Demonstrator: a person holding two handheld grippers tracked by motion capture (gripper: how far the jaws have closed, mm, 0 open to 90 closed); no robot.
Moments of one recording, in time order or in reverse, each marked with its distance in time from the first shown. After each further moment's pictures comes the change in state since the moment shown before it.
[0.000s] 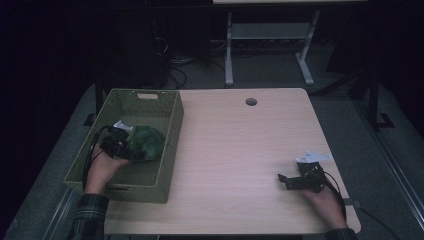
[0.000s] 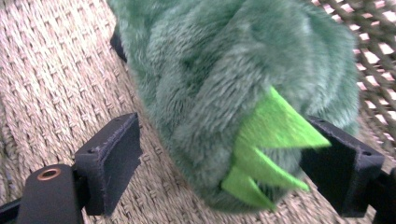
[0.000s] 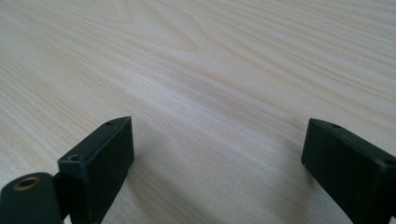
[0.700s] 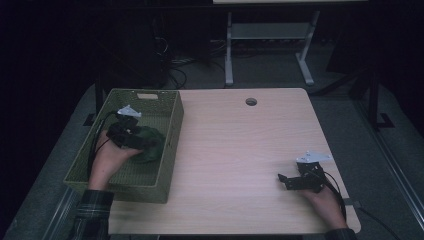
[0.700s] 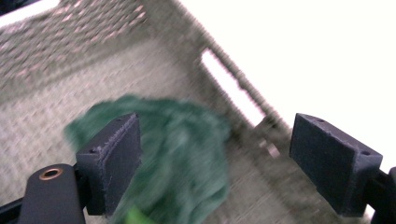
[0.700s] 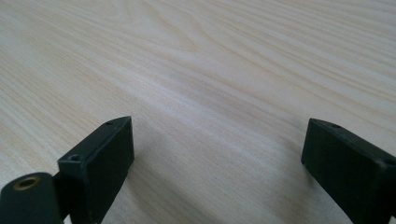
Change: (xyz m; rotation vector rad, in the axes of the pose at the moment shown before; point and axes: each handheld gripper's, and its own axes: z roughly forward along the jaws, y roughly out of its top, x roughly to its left) left arm -0.052 0.055 -0.045 -0.146 -0.088 0.062; right arm 0.000 0.000 0.000 0.000 0.000 0.001
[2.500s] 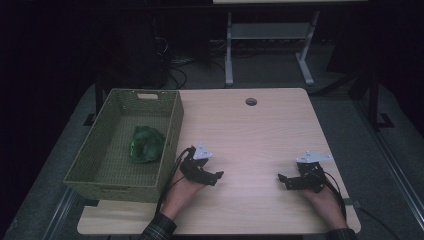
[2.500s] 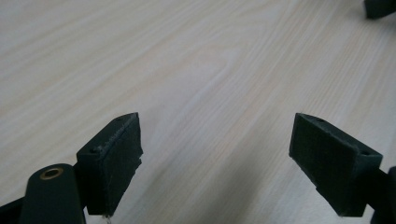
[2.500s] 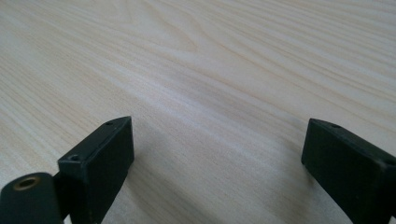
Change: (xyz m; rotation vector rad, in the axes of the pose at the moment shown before) left arm -0.144 -0.036 0.144 -0.106 -0.165 0.162; right arm 0.000 0.000 0.000 0.000 -0.001 -0.002
